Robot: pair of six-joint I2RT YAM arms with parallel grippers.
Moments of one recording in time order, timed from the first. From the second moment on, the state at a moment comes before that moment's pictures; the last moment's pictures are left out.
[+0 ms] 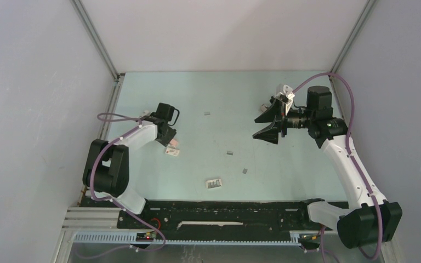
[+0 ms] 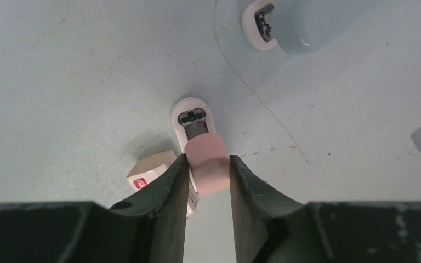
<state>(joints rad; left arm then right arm) -0.27 1.59 0.98 -0.57 -0.34 -1.22 0.15 1.14 1.10 -0.48 -1.21 -0.33</state>
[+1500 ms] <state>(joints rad) -0.27 1.68 1.09 -0.61 -0.29 -0.74 0.18 1.14 1.10 -0.48 -1.21 -0.35</state>
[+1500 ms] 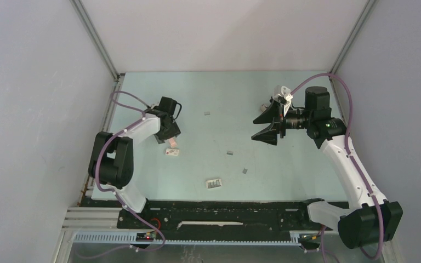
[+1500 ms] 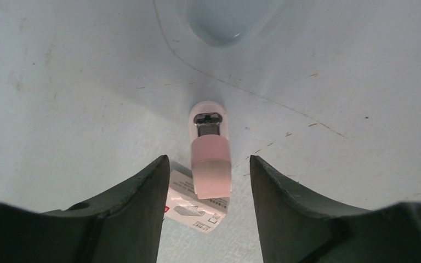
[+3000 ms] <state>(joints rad) -0.48 1.31 0.84 -0.20 0.00 -0.27 0.18 1.19 1.10 -0.50 -1.22 -0.35</state>
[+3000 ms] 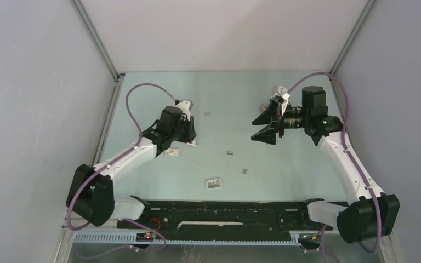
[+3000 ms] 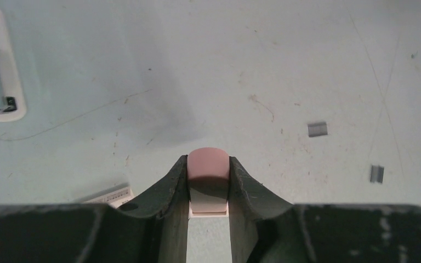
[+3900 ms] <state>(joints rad) -0.66 1.93 1.46 -0.74 -0.05 0.00 0.18 1.19 1.10 -0.51 -1.23 -0.36</state>
